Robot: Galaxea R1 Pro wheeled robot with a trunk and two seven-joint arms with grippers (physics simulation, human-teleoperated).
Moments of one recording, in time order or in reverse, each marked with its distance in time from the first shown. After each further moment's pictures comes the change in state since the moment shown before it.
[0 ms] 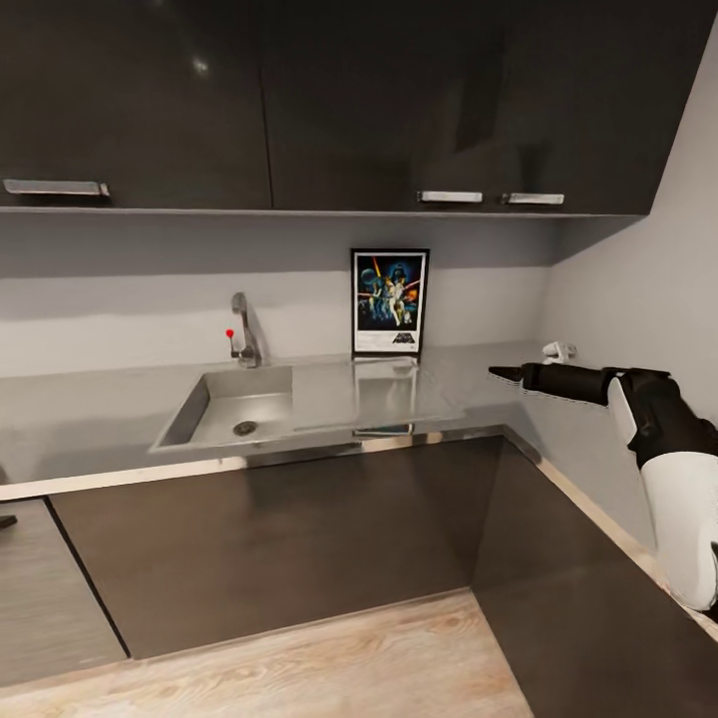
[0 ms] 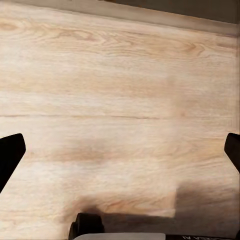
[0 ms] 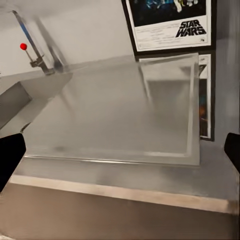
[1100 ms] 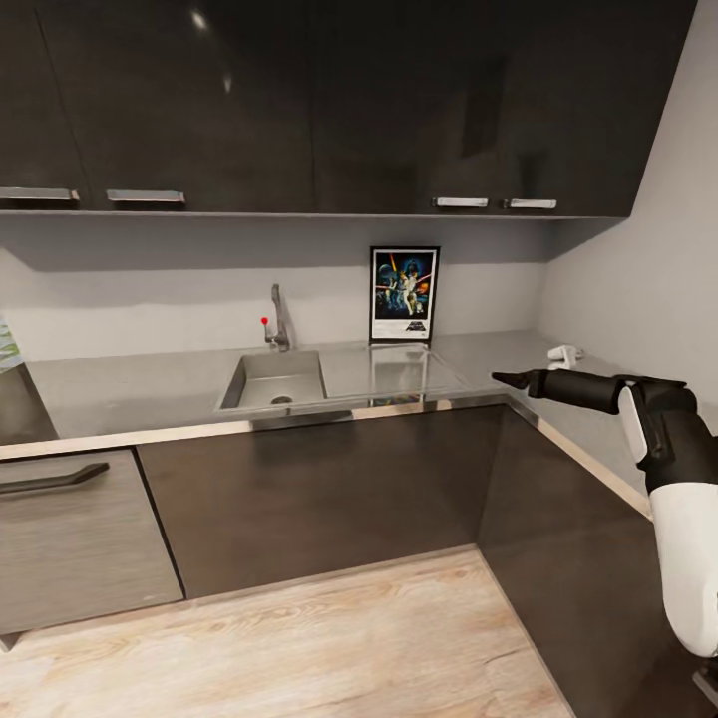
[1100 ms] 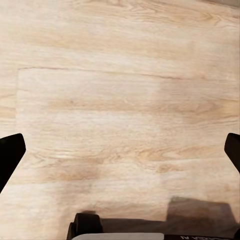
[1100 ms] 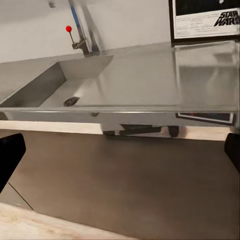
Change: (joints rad) left arm 0.000 -0.003 0.000 -0.001 0.001 0.001 -0.001; right arm 0.125 -0.001 -0.013 -0.245 -0.005 0.070 0.028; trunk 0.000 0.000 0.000
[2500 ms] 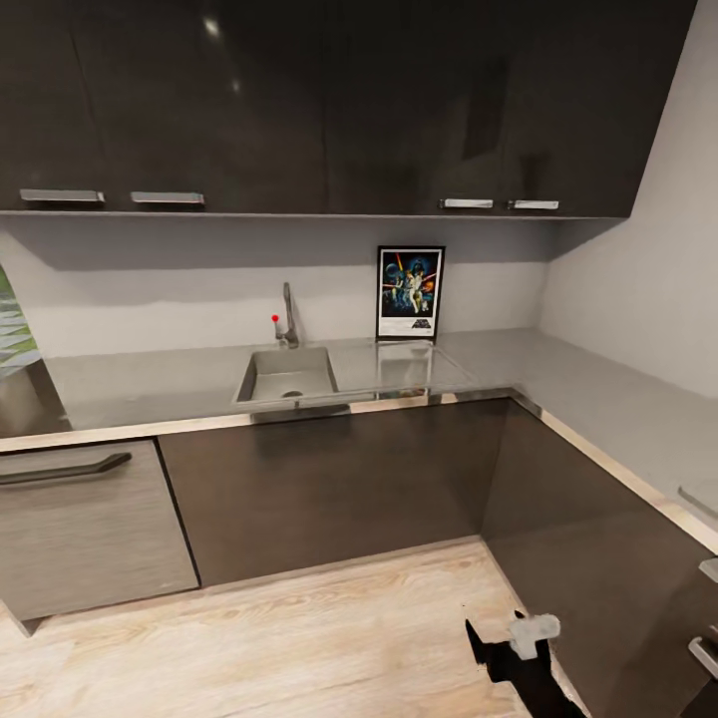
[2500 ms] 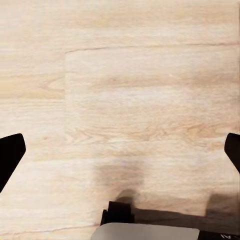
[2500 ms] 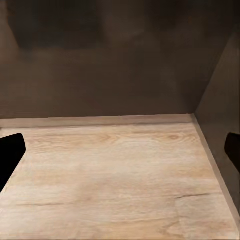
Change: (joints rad) left arm 0.000 -0.078 -0.271 -0.015 0.003 -0.002 0.437; right arm 0.936 0.236 0.211 -0.005 -0.020 -0.861 -0.789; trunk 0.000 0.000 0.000
